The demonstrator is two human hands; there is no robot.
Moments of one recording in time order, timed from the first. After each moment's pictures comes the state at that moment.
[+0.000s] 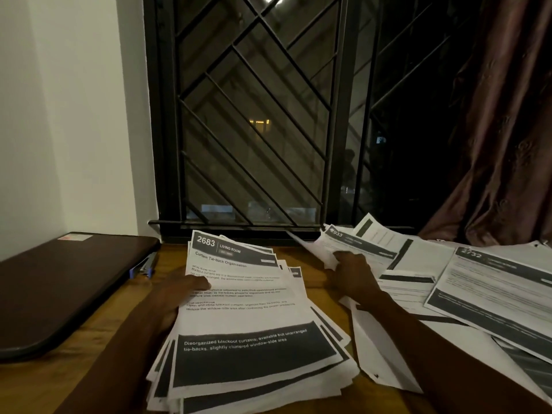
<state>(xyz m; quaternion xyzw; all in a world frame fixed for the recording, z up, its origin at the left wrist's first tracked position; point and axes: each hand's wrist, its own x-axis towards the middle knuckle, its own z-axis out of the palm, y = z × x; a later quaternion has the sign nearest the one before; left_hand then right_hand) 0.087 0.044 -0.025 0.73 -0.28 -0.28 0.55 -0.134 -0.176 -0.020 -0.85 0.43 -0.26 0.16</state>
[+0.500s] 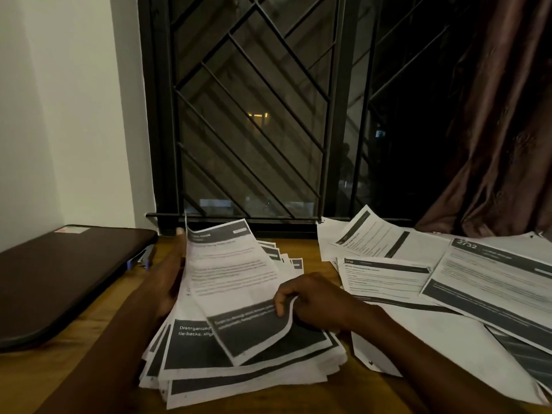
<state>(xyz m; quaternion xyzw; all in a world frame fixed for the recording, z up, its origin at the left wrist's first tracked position) 0.083 0.047 -0.026 0.49 -0.22 -0.38 0.75 -0.144 -0.098 -0.021 -0.95 0.13 -0.10 0.25</state>
